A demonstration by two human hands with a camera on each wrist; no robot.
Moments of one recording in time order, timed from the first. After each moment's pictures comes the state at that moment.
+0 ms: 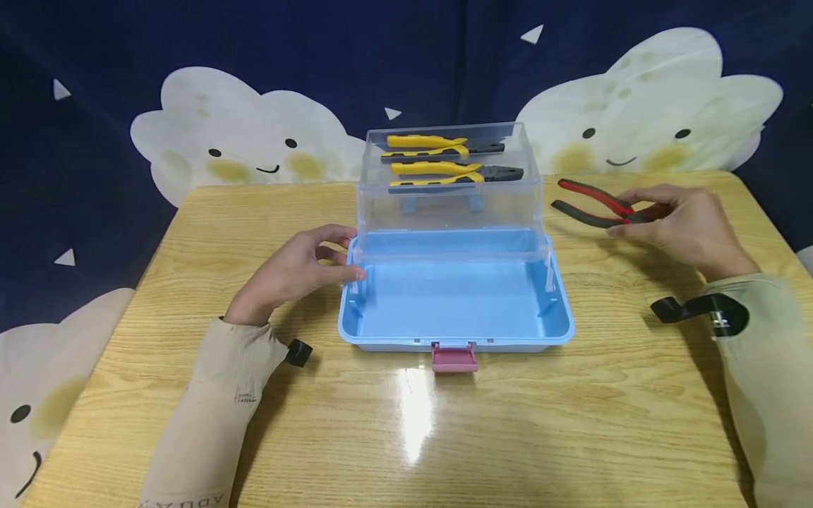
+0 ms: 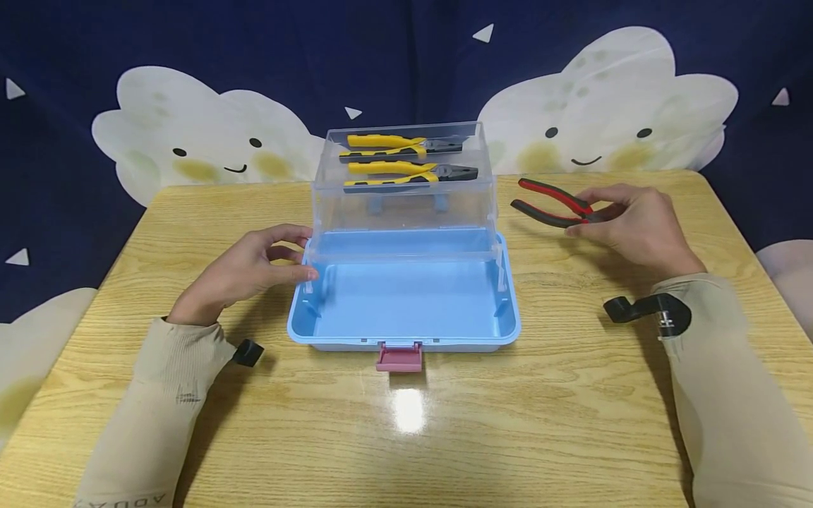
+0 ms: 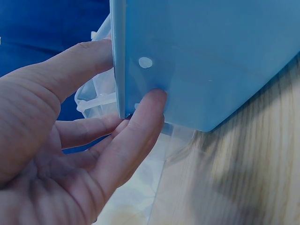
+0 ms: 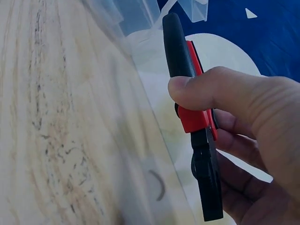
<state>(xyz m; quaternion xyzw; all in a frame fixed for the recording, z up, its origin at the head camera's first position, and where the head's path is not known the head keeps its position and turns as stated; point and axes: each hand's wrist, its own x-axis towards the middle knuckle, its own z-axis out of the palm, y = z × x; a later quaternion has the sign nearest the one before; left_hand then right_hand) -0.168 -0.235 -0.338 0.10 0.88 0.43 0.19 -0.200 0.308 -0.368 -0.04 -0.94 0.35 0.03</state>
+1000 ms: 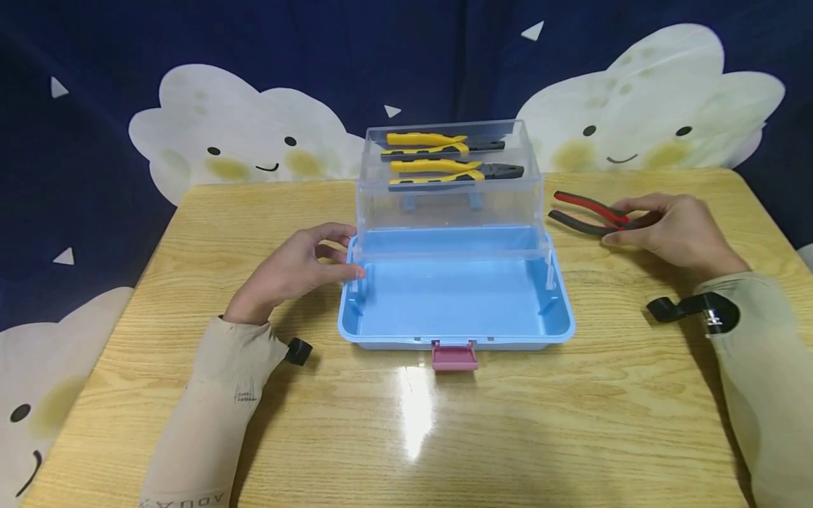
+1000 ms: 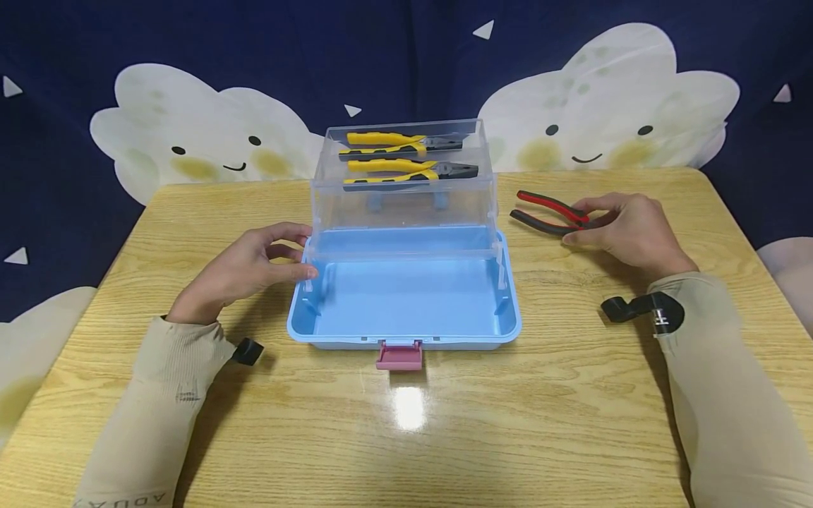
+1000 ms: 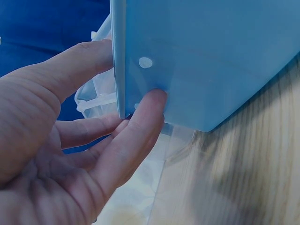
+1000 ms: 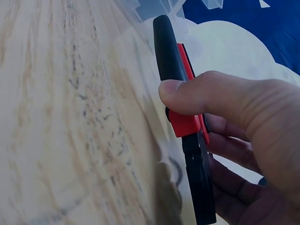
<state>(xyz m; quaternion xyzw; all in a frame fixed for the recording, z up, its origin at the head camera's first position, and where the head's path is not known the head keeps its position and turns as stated) -0.168 -0.234 -0.338 0.09 0.88 0.43 0.19 -0.205 0.308 -0.388 -0.05 -0.95 0.30 -0.01</state>
